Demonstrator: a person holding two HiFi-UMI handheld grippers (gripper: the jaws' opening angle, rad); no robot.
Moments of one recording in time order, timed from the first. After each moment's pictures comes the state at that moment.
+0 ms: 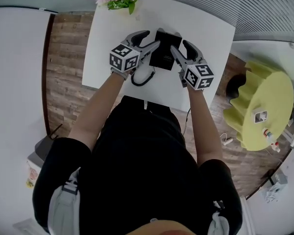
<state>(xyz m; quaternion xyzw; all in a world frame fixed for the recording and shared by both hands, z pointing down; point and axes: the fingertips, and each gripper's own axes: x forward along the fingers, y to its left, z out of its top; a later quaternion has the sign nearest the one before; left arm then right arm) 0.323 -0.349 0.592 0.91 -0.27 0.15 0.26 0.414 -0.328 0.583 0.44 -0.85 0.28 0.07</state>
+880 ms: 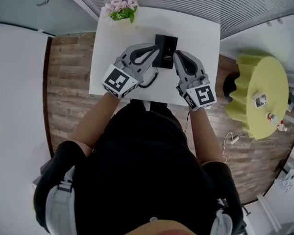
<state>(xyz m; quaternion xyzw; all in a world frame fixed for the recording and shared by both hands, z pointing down) 0.310 -0.254 0.390 0.98 -0.20 0.05 0.02 0.366 -0.237 0.392 0.49 -0.87 0.06 -0.01</state>
